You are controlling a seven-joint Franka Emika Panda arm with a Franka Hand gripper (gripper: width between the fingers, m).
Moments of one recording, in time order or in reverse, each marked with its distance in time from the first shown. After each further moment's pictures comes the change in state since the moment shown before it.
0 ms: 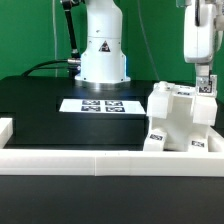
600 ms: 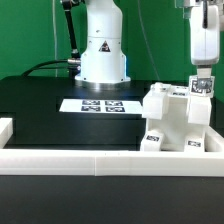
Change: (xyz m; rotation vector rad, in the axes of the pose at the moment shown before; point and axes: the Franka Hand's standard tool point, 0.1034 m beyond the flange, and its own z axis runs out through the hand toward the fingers) arm 0.003 -0.001 -0.001 -0.038 0.008 -0.220
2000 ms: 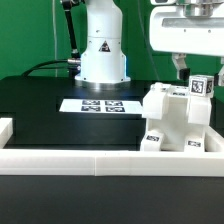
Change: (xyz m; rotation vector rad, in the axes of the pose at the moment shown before) arm 0.004 -0.002 -0.001 -0.016 0.043 -0.845
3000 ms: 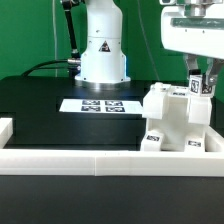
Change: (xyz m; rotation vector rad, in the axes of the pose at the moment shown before) arm -0.001 0.000 0.000 0.001 -0.002 0.406
